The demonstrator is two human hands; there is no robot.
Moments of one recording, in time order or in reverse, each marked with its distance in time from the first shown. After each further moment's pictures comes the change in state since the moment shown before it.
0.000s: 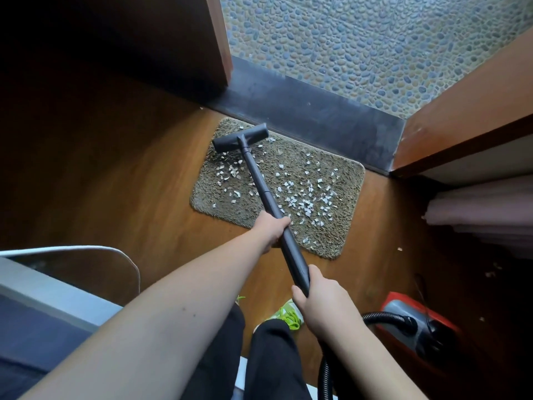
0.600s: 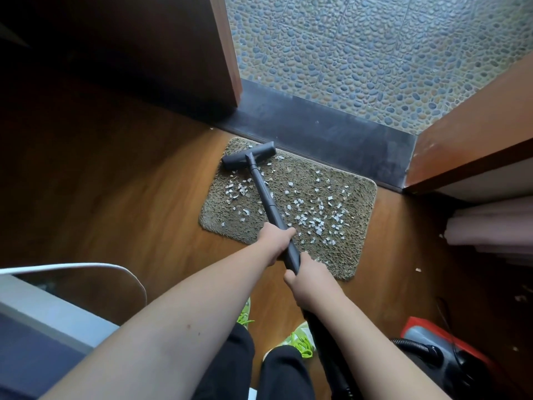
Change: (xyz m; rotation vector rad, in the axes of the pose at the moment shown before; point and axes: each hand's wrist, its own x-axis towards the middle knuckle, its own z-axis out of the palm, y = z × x) left_hand 0.032 0.007 -0.010 0.090 0.114 0.006; right_hand 0.077 -0.040 -0.002 0.096 -0.049 -0.017
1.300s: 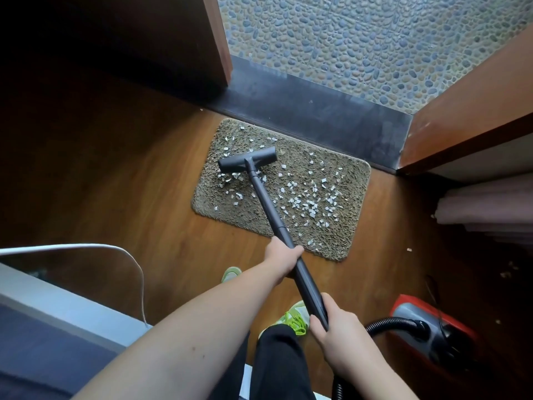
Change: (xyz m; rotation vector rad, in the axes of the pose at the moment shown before) left_hand -0.039 -0.053 0.037 0.058 -0.093 -0.018; right_hand -0.078 0.085 0.028 0.080 -0.028 0.000
